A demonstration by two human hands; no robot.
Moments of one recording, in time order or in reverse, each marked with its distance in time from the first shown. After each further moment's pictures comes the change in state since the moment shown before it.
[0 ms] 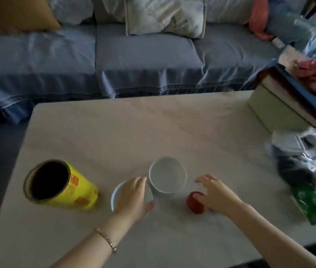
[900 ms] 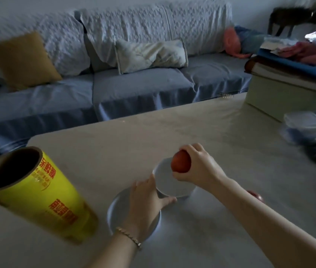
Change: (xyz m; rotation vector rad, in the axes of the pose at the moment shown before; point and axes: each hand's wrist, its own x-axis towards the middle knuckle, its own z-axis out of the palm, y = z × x) left_hand 0.073 -0.017 0.105 -0.050 0.439 0.067; right_hand 0.069 -0.019 0.063 0.232 0.569 -0.206
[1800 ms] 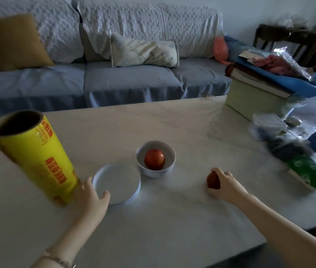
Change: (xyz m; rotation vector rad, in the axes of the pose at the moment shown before) left_hand -0.091 -0.054 -0.020 -0.268 0.162 -0.449; right_hand -0.099 0.138 -0.017 -0.235 -0.175 0.435
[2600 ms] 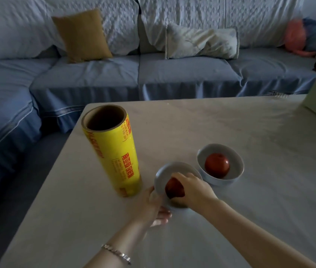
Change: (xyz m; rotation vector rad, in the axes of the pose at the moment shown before) left_hand -0.012 0.007 -0.038 -0.785 -0.492 -0.517; right_hand -0.023 -0.232 0.084 -0.164 -0.165 -0.611
